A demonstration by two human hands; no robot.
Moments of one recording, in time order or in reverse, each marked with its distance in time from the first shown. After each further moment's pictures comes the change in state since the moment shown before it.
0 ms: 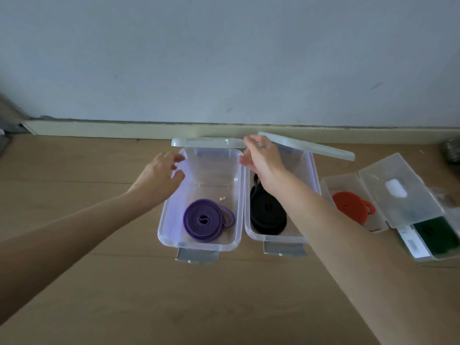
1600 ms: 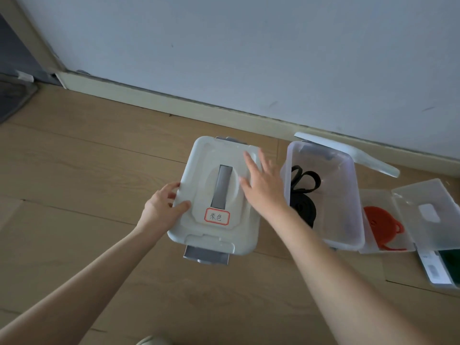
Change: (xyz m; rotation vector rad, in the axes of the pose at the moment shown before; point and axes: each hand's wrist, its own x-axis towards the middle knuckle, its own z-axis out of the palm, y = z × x) left_hand -0.078 -0.108 0.030 -0.429 0.028 -0.442; right_hand -0.033 0.065 0.079 -1.138 -0.147 -0.375
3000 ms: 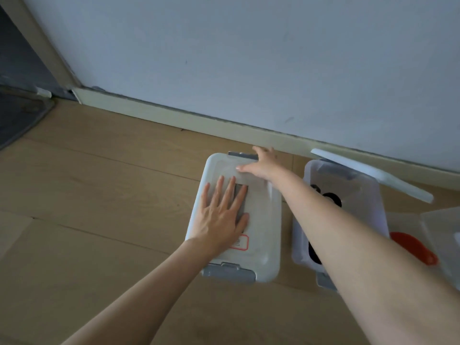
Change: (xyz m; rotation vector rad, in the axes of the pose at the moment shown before) left_hand 0.028 0.033 0.060 0.854 0.019 0.595; right_hand 0.121 -0.015 -0.005 0.248 -0.187 0.171
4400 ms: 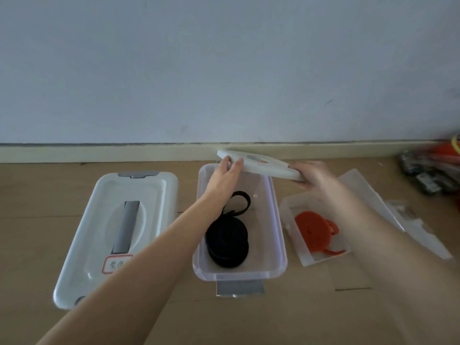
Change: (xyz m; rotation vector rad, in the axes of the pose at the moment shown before) left_hand 0.132 0.217 -0.039 -1.186 -0.182 -0.287; right_hand -0.066 0.246 -0.183 0.959 0.424 0.393
